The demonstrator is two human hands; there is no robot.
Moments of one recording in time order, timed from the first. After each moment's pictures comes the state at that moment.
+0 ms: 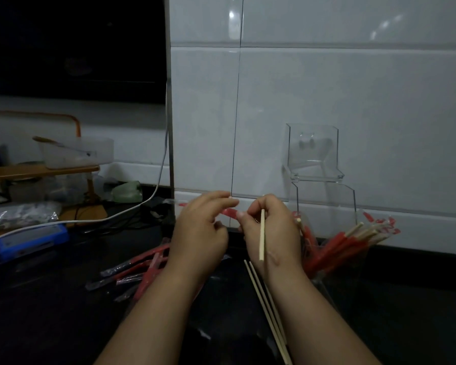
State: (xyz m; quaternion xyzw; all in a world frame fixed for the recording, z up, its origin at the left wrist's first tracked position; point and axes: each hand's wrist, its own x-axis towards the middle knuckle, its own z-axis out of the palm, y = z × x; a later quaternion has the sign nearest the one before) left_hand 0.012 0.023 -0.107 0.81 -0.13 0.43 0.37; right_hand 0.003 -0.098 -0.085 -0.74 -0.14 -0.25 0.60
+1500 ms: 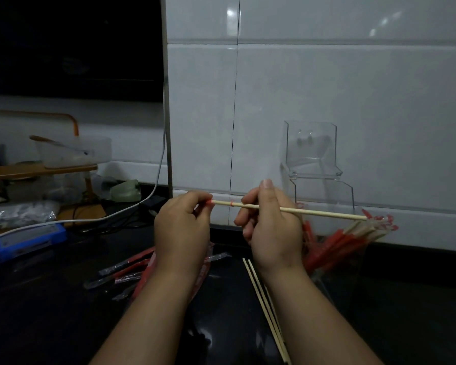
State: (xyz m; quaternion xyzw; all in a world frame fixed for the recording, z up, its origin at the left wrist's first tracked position) left_hand 0.011 0.030 -0.102 0.78 0.00 0.50 0.38; right_hand -0.007 -0.093 -0.078 -0.60 -0.17 -0.24 0.74
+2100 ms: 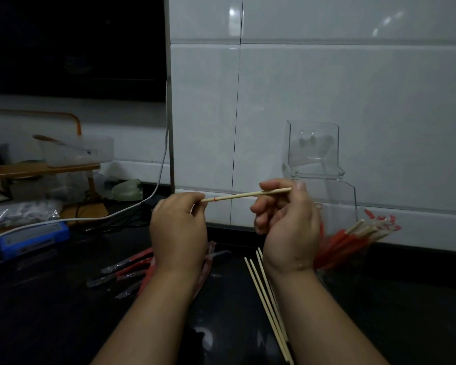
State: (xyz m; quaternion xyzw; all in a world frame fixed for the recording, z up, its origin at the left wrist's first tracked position) left_hand 0.014 0.036 -0.107 0.78 0.02 0.54 0.32; right_hand -0.007 -0.097 -0.076 -0.49 -0.18 -0.27 0.81
